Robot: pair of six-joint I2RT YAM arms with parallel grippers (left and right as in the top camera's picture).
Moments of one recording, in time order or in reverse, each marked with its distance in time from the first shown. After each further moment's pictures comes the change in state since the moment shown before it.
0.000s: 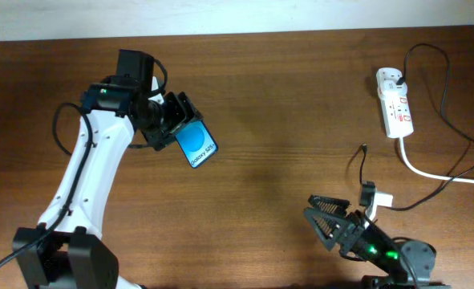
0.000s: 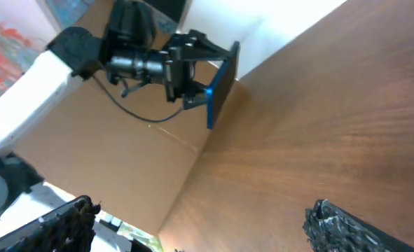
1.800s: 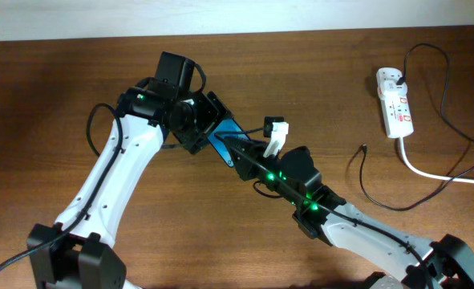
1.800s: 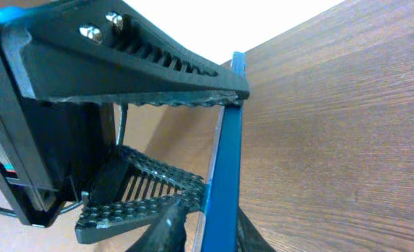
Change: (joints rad) left arm -0.177 0.000 -0.004 0.091 0.006 -0.335; right arm 0.770 1.355 0.583 0.532 0.897 -0.225
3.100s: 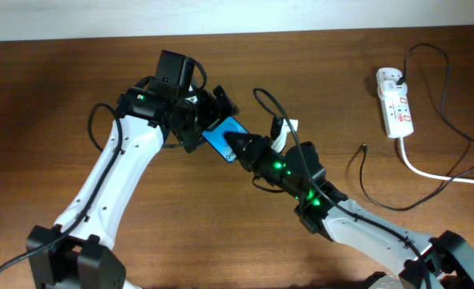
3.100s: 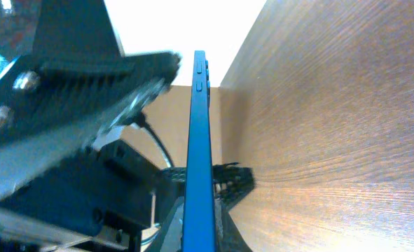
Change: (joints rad) left arm 0.000 -0.007 0.002 0.035 0.010 0.148; right arm -0.050 0.018 0.011 0.047 -0.103 0.599
